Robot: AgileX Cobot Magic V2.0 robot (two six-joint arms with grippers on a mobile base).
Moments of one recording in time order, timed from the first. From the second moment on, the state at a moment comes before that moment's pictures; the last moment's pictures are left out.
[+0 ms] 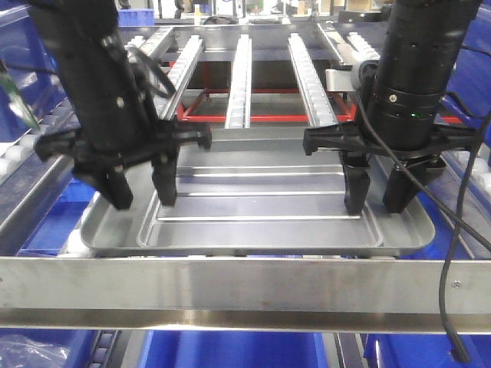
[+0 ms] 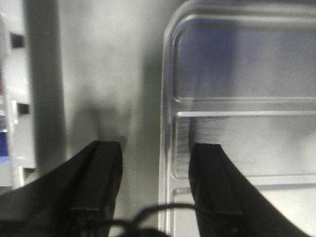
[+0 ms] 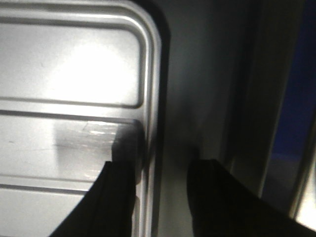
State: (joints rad) left arm -0.58 1.88 -1.27 0.08 0.63 -0.55; right arm 0.38 1.85 -1.24 -0.06 0.73 0.45
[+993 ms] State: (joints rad) left arm -0.58 1.90 -1.28 0.08 0.62 -0.55; right arm 0.38 1.86 -1.24 -0.06 0.67 0.45
